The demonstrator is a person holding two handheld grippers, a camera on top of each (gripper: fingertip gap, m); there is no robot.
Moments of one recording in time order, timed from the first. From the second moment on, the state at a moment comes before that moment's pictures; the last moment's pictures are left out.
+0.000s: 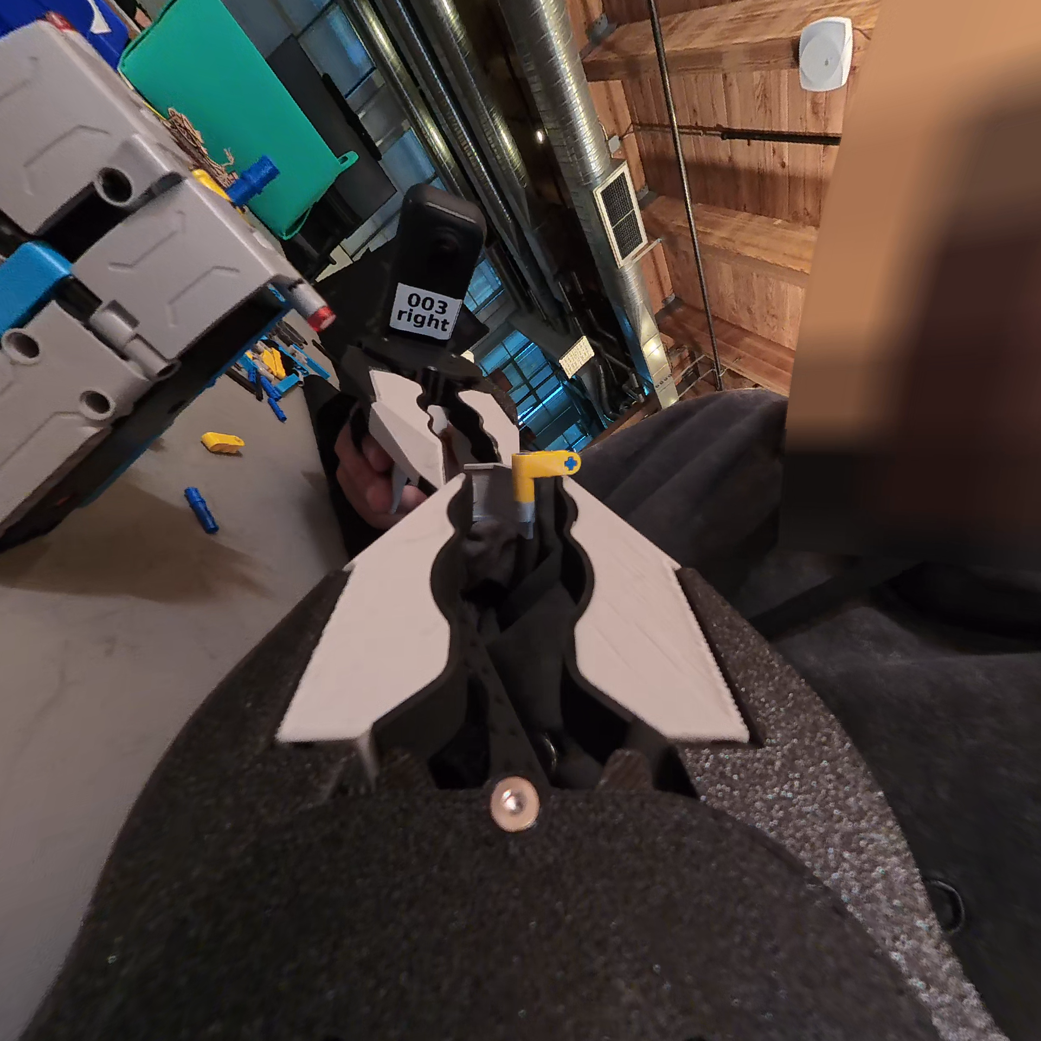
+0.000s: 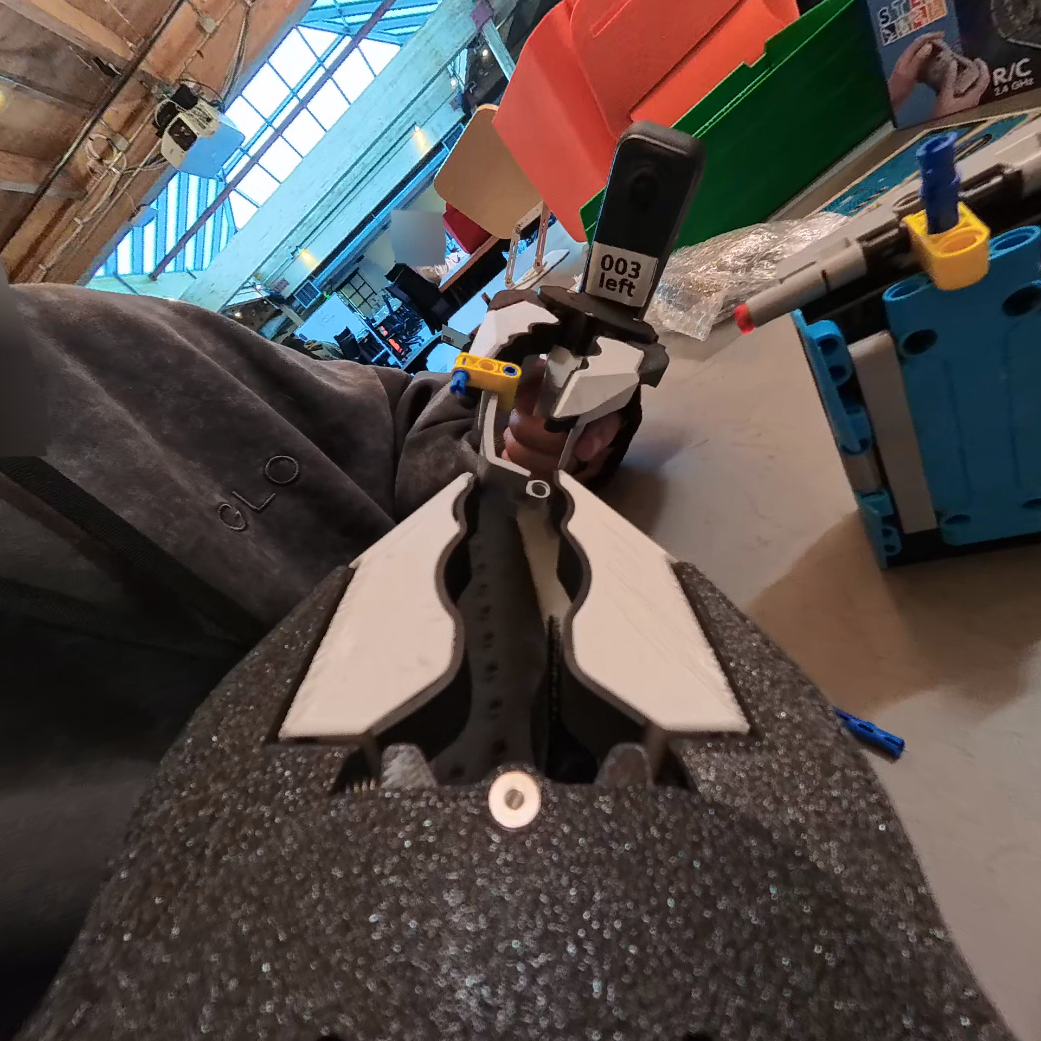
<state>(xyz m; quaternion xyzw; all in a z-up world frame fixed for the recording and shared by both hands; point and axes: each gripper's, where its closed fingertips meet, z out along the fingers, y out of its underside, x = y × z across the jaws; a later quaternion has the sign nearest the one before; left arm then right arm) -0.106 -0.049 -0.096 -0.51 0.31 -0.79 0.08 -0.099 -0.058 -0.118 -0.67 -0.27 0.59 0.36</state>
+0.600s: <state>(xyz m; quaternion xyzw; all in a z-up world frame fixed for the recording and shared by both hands) -0.118 -0.083 -0.080 -0.44 0.33 -0.83 -0.03 -0.108 -0.084 -0.112 -0.64 -0.31 0.64 0.30</state>
